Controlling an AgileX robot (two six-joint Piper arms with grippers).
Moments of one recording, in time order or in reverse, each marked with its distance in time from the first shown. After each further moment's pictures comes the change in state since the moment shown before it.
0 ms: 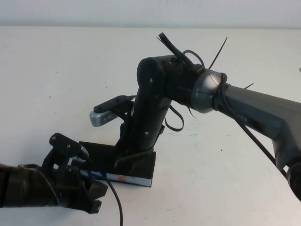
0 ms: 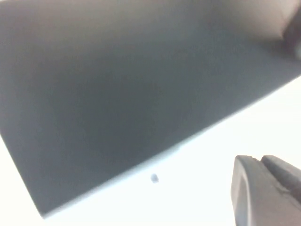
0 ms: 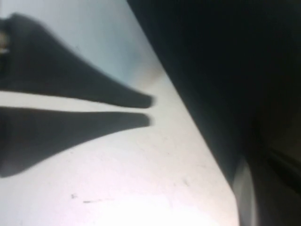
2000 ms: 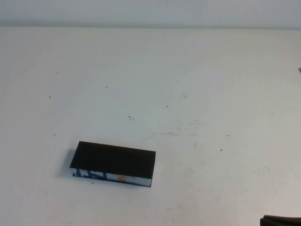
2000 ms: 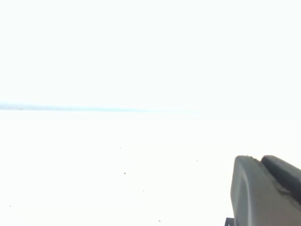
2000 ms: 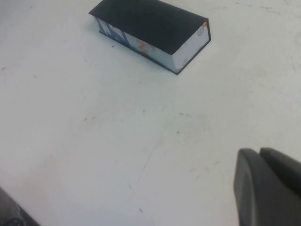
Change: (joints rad) right arm 0.000 -1.693 1.558 -0.143 -0.804 0.336; left arm 0.000 -1.594 0.501 -0.112 -0.620 -0.152
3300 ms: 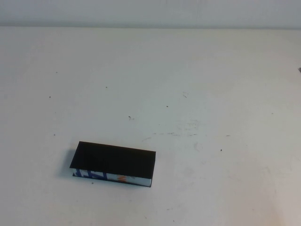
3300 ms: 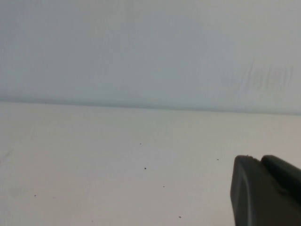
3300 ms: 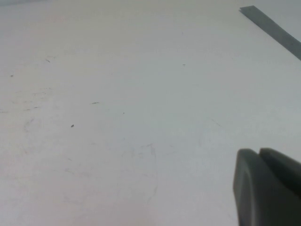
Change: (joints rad) right arm -0.760 -0.489 0.325 -0.053 -0.072 -0.120; left arm 0.000 0.000 0.000 -0.007 -0.067 0.000
